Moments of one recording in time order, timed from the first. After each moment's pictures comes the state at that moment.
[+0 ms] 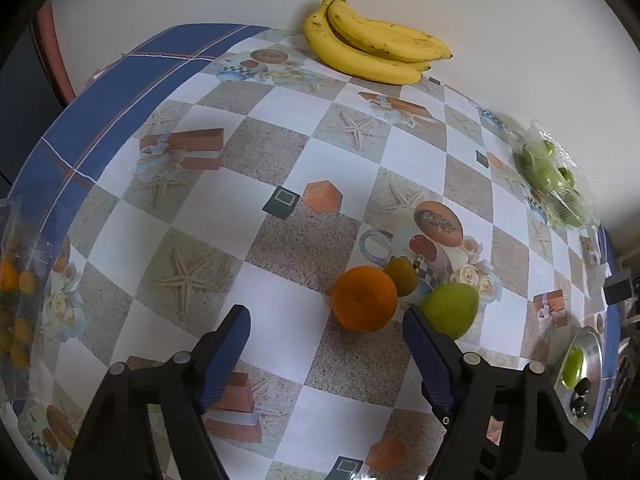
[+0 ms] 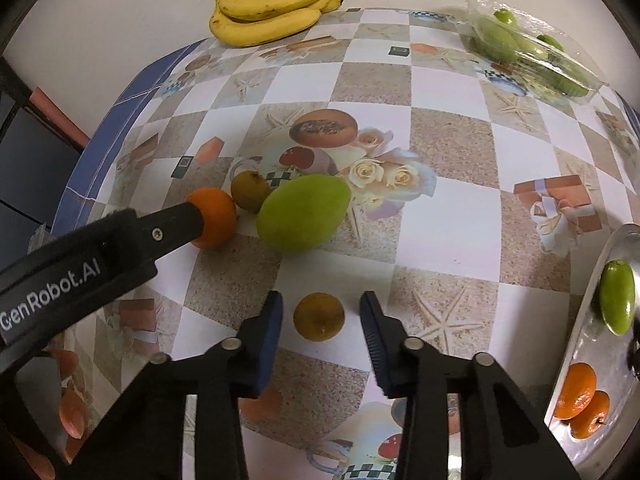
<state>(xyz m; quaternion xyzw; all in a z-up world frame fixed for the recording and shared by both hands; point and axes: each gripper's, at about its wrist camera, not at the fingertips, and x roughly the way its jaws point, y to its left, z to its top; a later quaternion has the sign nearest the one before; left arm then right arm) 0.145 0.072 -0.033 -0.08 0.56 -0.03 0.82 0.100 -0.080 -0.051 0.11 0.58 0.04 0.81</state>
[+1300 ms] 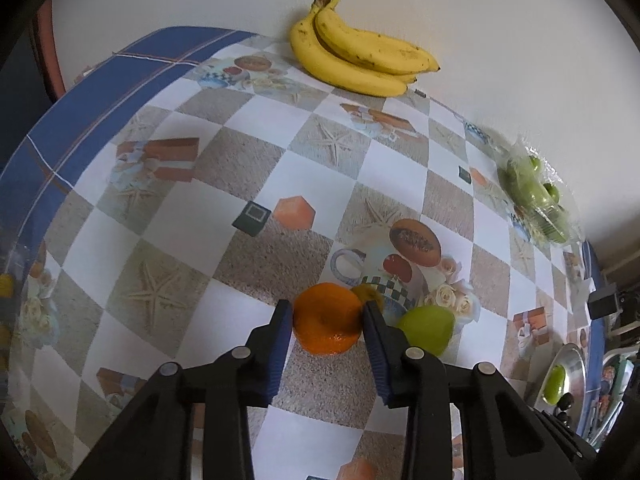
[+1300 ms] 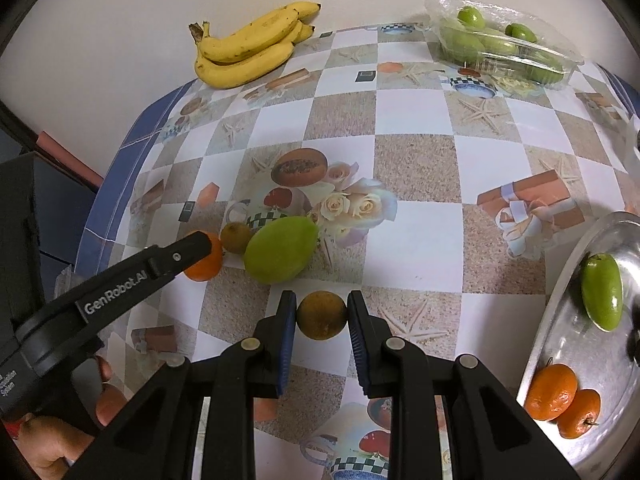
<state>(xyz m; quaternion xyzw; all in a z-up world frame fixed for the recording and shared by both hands) 0.154 0.065 -0.033 -0.12 0.54 -0.05 0.83 0.096 -0.117 -0.029 0.18 0.55 0.04 0.81</state>
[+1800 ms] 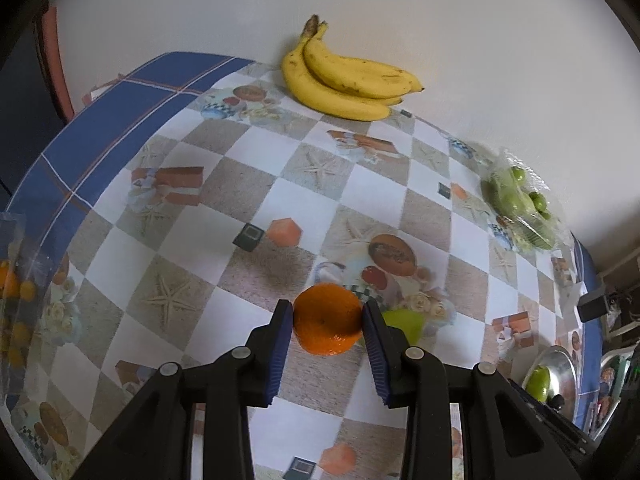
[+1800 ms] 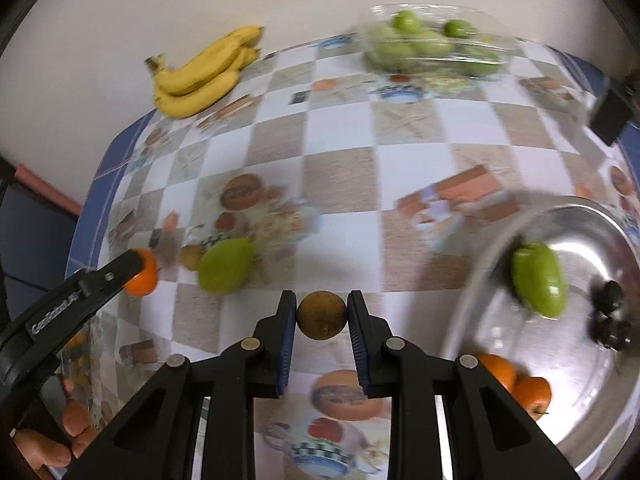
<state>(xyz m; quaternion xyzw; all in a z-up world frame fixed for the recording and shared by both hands) 0.139 0.048 0.003 -0.10 0.52 -0.05 0.85 0.082 -0.166 -0.015 0.20 0.55 -0.03 0.81</state>
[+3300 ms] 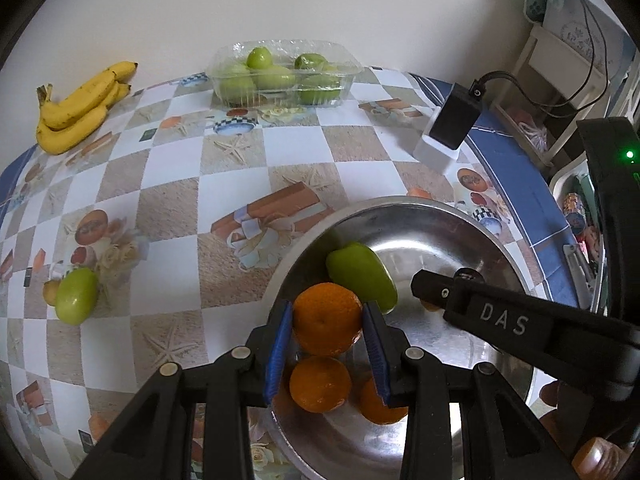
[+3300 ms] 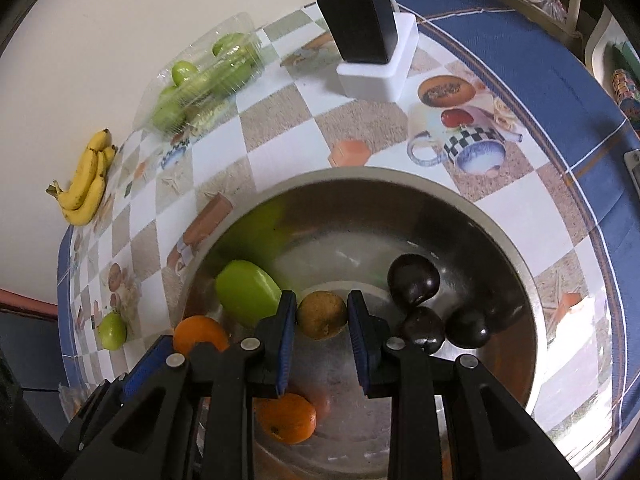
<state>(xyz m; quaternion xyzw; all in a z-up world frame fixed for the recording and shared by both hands) 0.050 -0.197 -0.016 0.08 0.52 -0.27 0.80 0.010 -0.342 -0.037 0.33 0.54 -0.15 0.76</state>
